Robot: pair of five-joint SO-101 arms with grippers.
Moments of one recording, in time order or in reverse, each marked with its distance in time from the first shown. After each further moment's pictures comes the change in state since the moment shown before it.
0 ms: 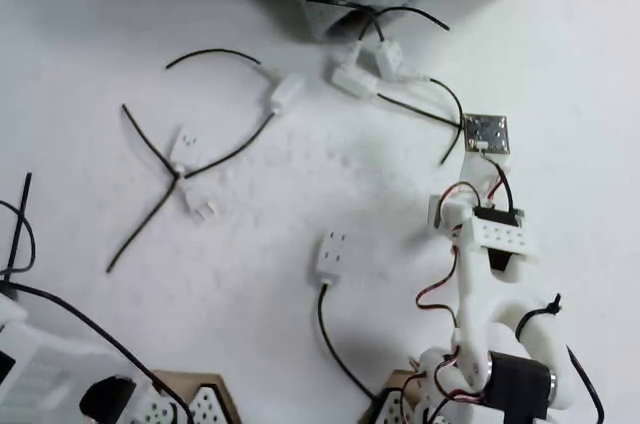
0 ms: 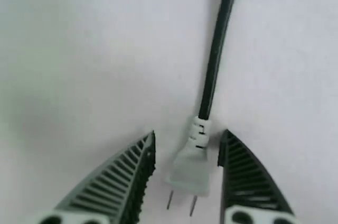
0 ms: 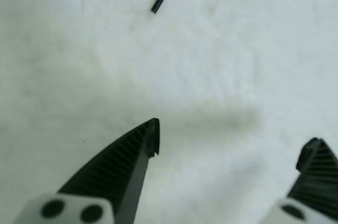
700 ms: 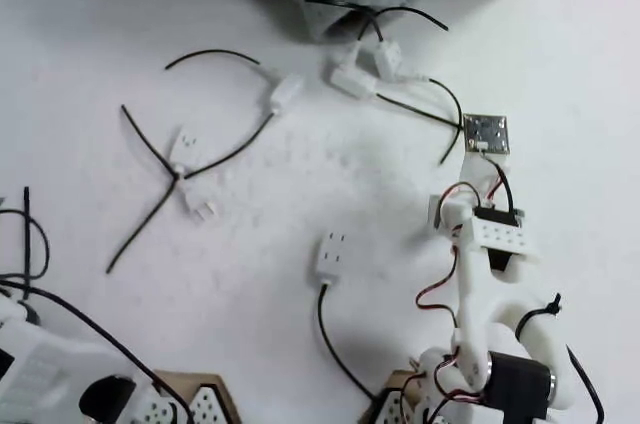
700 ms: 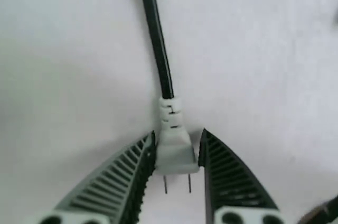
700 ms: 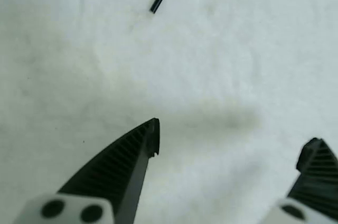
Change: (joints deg) left arm 2.1 0.2 -0.3 16.8 -3.7; right arm 0.0 0.0 0.0 0.0 0.0
